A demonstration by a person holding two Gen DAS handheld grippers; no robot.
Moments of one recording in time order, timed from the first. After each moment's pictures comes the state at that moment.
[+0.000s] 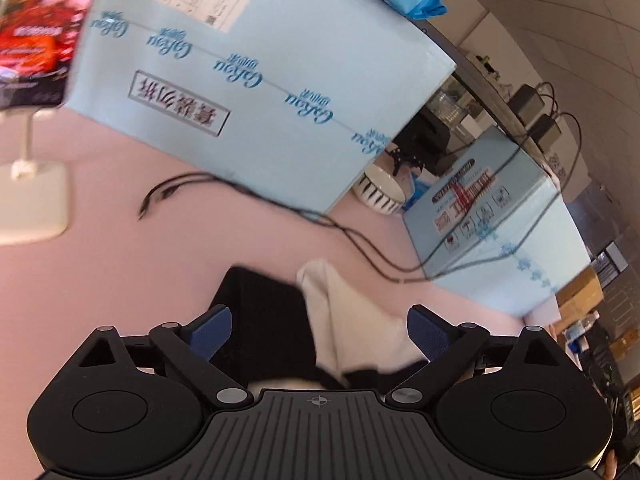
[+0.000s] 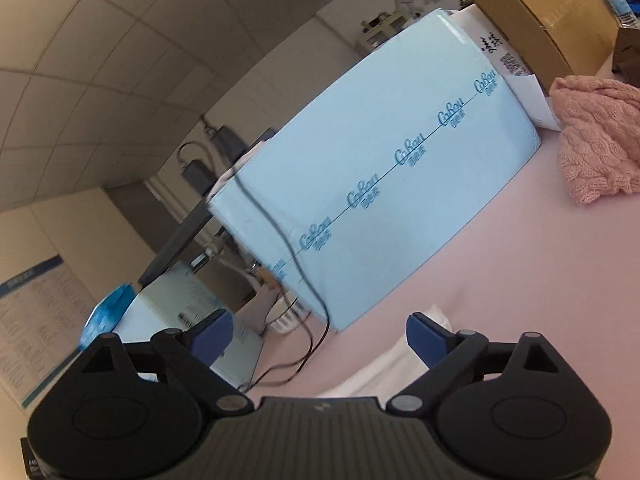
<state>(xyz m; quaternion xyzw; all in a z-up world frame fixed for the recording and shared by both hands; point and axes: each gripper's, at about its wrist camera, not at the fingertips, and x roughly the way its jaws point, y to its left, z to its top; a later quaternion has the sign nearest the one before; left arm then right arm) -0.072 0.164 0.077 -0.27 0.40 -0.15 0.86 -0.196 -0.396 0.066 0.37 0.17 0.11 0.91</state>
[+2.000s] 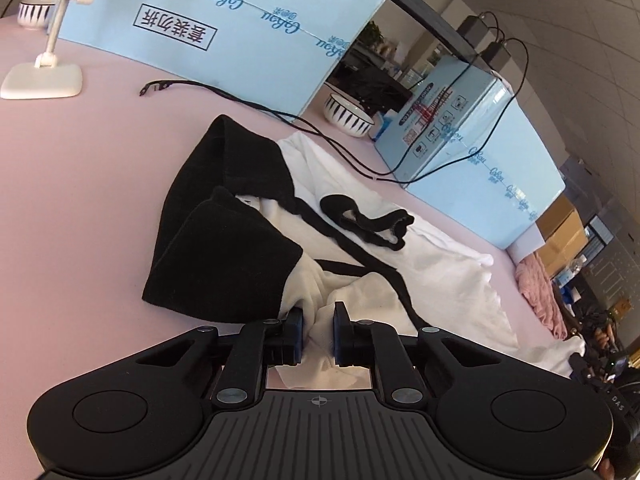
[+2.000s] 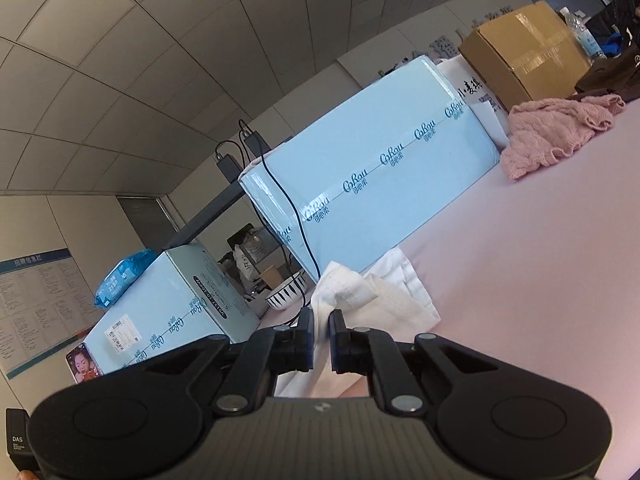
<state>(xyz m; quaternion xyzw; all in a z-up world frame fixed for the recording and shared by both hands) -0.149 0.109 -0.003 -0.23 0.35 -0.17 0.89 -0.313 -0.352 -0.006 0.33 0.05 0.04 0.94</state>
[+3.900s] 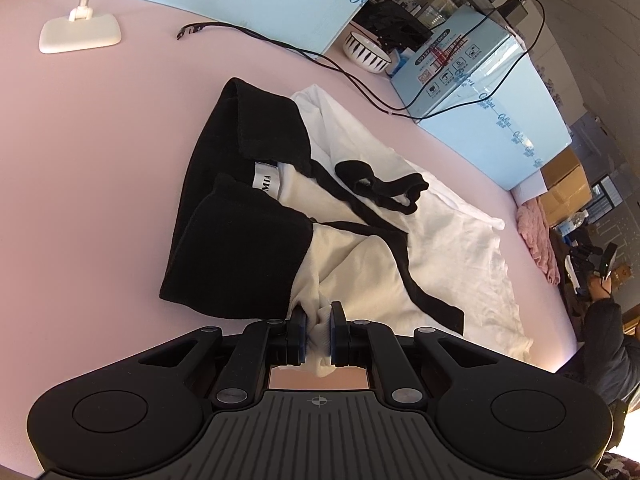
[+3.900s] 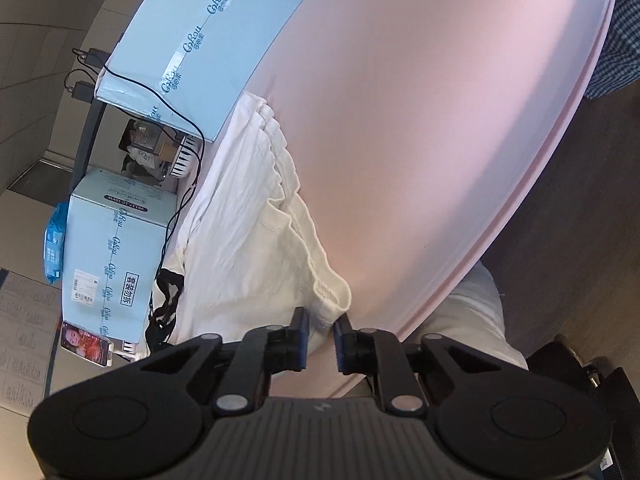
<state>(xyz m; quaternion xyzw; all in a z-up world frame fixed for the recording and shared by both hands) -0.183 0.138 0.025 -0.21 0.46 -0.19 0.84 -0.376 -0.374 -0.035 0.50 0.36 -0.01 0.79</state>
